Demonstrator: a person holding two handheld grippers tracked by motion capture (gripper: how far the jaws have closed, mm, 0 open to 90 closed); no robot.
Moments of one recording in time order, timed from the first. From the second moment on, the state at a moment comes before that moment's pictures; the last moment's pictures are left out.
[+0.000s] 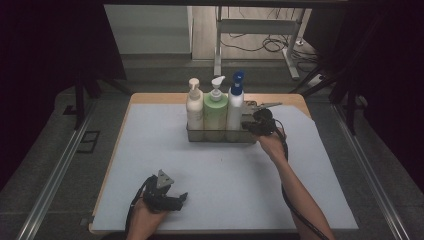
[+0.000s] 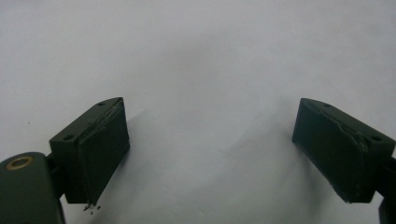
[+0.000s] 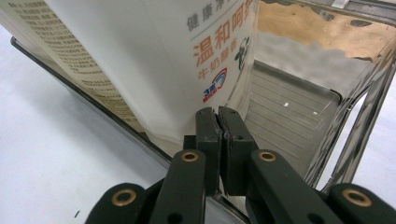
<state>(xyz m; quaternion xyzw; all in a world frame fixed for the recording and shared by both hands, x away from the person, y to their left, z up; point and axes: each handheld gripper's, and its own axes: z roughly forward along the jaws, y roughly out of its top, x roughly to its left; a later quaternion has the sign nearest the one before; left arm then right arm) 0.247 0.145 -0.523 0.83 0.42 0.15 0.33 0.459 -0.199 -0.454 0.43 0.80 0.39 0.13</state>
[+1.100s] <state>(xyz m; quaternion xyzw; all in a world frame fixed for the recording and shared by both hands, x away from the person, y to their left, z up) 0.247 0.145 -0.523 0.83 0.42 0.15 0.33 0.450 -0.210 -0.446 0.43 0.80 0.39 0.16</state>
